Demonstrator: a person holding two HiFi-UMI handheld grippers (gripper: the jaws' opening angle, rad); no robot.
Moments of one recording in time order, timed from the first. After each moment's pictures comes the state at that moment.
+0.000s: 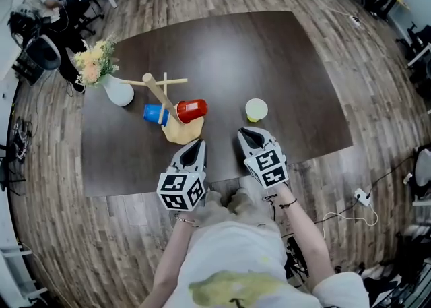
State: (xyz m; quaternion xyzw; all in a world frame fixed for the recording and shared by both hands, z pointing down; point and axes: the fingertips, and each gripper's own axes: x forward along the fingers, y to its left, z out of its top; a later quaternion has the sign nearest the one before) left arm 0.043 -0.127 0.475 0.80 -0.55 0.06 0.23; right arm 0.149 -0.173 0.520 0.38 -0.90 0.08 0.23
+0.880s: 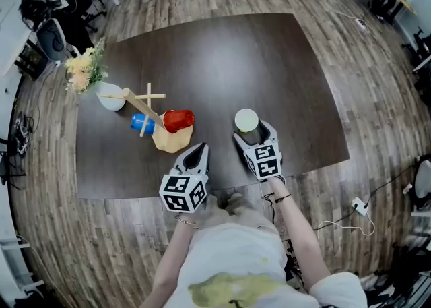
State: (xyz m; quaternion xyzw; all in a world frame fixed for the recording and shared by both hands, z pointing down) left arm 0.090 -0.160 0.494 0.79 -0.55 0.08 0.25; right arm 0.206 -0.245 0.581 0.43 -0.86 0.13 0.23
